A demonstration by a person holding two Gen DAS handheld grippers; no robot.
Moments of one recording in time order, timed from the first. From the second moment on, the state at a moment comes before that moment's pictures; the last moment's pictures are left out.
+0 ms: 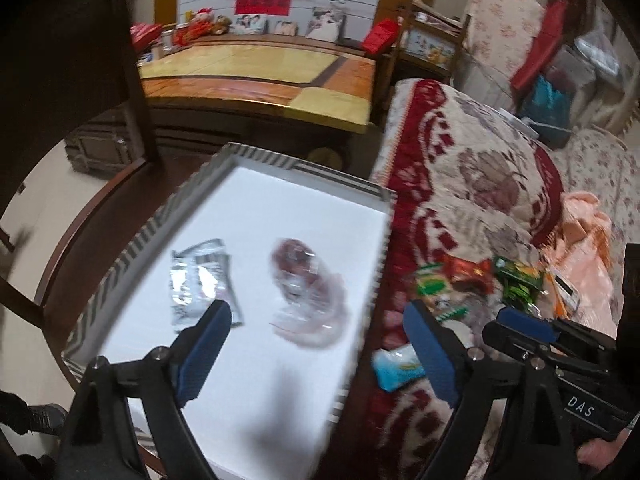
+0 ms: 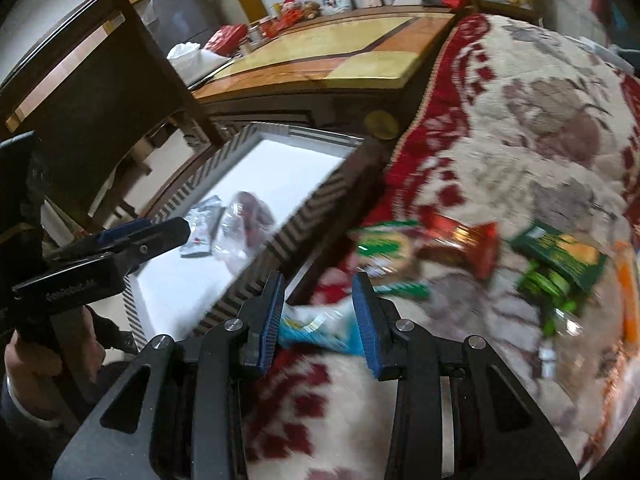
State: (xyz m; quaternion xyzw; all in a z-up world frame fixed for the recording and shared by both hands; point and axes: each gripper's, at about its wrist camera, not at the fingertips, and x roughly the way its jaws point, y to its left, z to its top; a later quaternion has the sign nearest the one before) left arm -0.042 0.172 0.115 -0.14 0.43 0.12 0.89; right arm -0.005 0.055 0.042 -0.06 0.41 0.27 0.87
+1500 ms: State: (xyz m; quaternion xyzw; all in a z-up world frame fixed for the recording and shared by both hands) left arm 0.011 0.052 0.023 0.09 0.57 -0.18 0.80; right arm -0.030 -0.080 0.019 -0.01 0.44 0.20 0.88
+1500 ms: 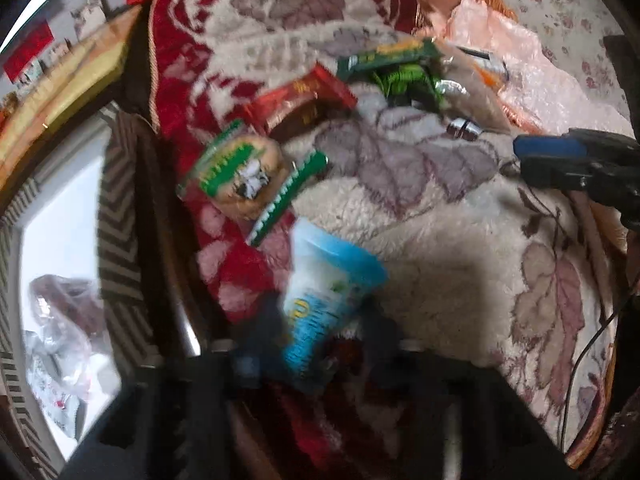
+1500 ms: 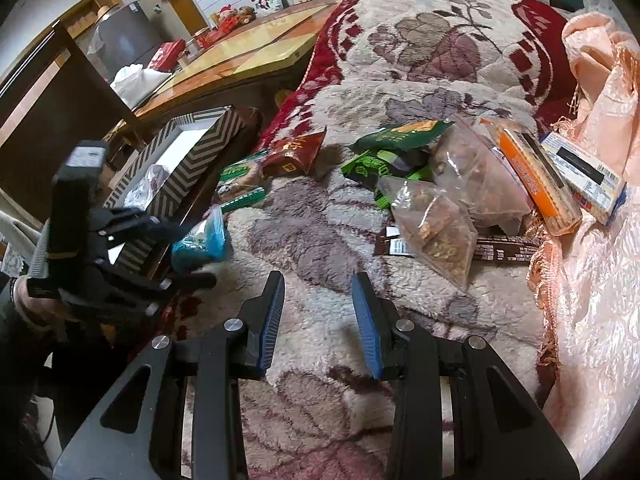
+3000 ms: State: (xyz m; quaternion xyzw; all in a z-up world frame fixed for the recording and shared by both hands) left arm -0.003 0.062 0.036 -0.09 0.56 -0.11 0.82; right arm 0.082 0.002 0.021 -0.26 0.44 0.31 0.80
